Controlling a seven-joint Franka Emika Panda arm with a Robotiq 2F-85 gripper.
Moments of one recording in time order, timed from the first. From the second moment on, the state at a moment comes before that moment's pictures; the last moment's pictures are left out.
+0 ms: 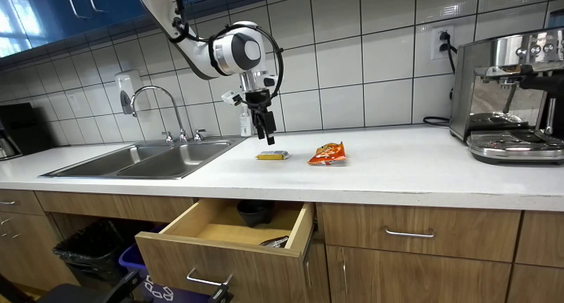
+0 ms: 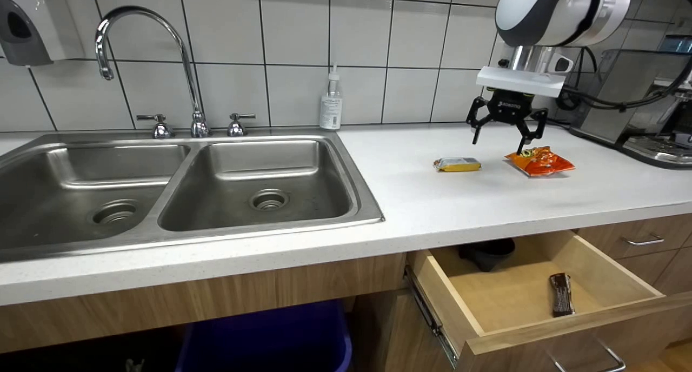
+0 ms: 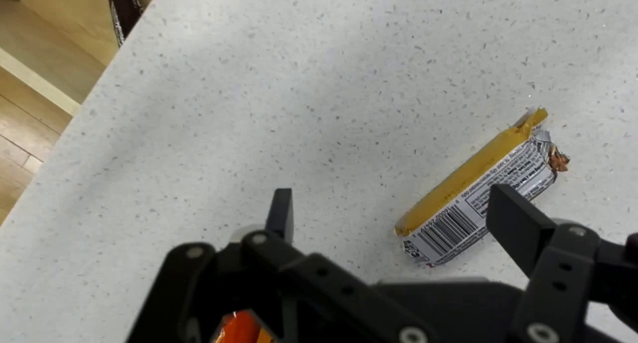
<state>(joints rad) 0.03 0.48 -0.10 -1.80 0.04 2.32 0.70</state>
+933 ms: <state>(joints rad) 0.05 0.78 -0.10 -1.39 0.05 2.17 0.72</state>
